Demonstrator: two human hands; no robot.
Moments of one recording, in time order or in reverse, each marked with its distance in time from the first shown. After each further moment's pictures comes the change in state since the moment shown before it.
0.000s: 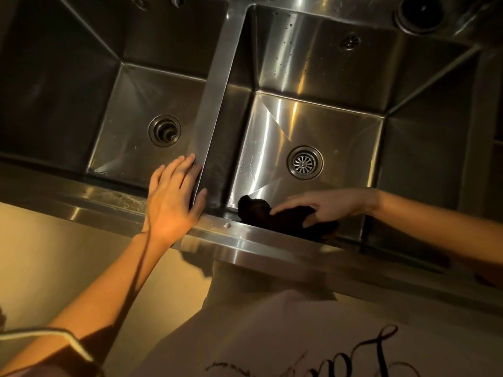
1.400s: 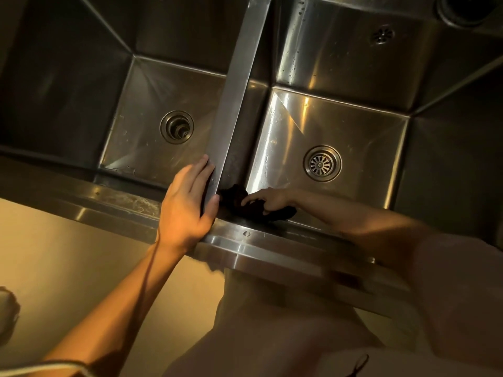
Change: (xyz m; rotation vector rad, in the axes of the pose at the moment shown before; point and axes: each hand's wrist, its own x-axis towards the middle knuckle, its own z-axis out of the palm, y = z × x) left_hand 0.000 -0.011 0.005 -0.282 0.074 -0.018; right_hand 0.172 -0.003 -0.010 -0.151 0.082 0.150
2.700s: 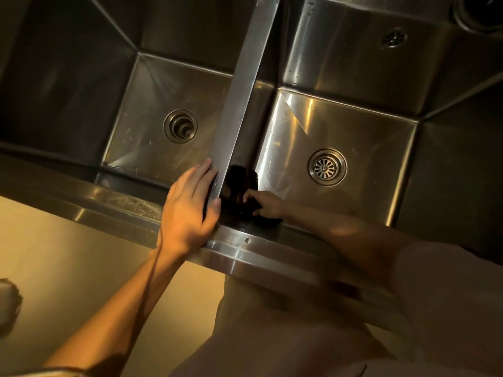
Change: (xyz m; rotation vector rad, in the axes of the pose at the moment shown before) left_hand 0.004 0.003 0.000 0.060 -0.060 -0.090; right_hand 0.029 0.003 0.024 0.036 0.352 -0.085
